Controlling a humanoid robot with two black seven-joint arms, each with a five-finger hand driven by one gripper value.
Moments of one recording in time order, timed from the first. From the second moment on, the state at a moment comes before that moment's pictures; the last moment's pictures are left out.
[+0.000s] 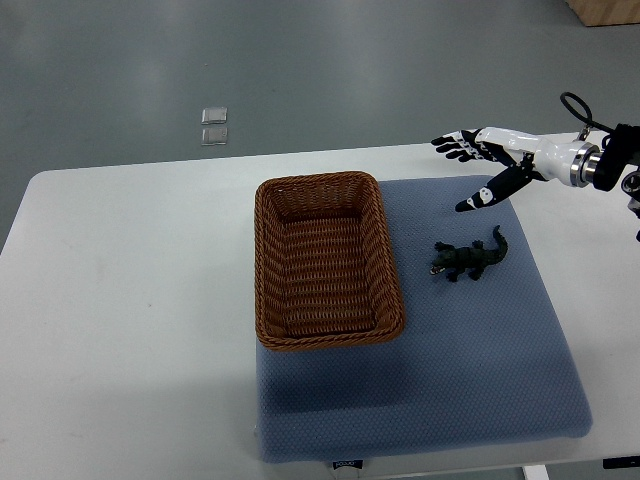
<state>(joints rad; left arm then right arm) 0.02 0.00 -0.11 -0.15 0.04 0.00 0.00 0.91 -0.59 0.41 0.84 -1.14 0.35 0.39</state>
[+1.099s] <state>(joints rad) 0.02 0.00 -0.11 -0.15 0.04 0.00 0.00 1.01 -0.60 -0.11 0.86 -1.56 -0.11 0.61</state>
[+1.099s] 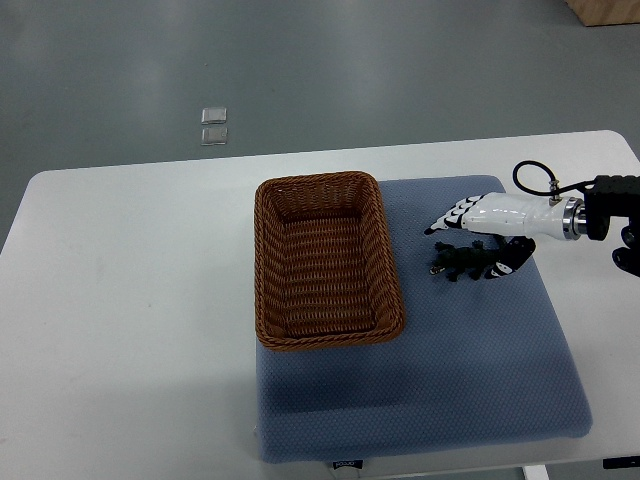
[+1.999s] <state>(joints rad) 0.02 0.00 -0.11 -0.15 0.04 0.00 0.00 1.02 -0.55 -0.13 0.82 -1.64 -0.19 0.60</state>
